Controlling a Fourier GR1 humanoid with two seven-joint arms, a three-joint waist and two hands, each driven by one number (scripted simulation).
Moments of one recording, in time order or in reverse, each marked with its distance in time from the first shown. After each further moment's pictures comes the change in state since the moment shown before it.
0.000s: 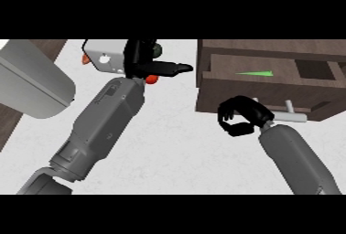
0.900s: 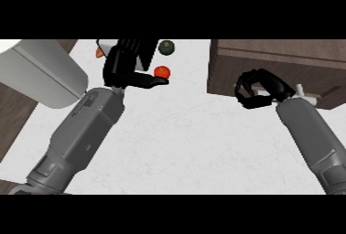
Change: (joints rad) left arm 0.159 0.099 -0.023 -0.160 0.011 -0.127 0.053; right arm -0.237 -0.044 -0.233 0.370 -0.123 -0.021 -0.202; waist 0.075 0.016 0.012
